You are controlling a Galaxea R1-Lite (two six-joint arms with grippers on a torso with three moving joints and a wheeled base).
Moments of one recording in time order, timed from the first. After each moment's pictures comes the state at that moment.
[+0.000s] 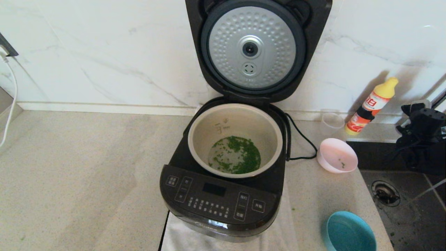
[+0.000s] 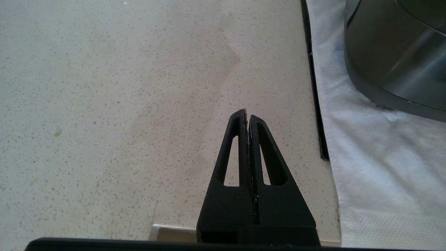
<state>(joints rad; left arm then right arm) -0.02 0.00 -0.02 0.05 0.00 0.00 -0.39 2.42 -1.51 -1.12 -0.78 -0.59</state>
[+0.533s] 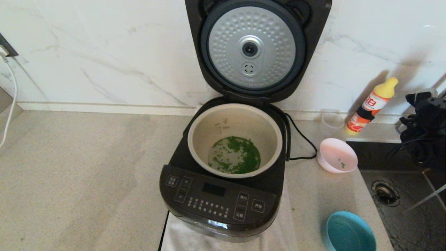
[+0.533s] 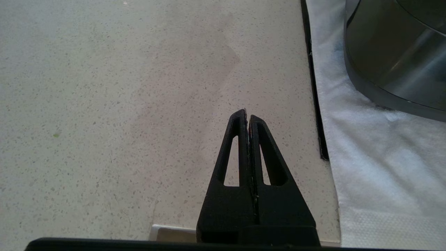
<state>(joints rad) -0.02 0.00 -0.02 0.05 0.00 0.00 -0.35 2.26 -1.38 -1.12 -0.75 -0.55</state>
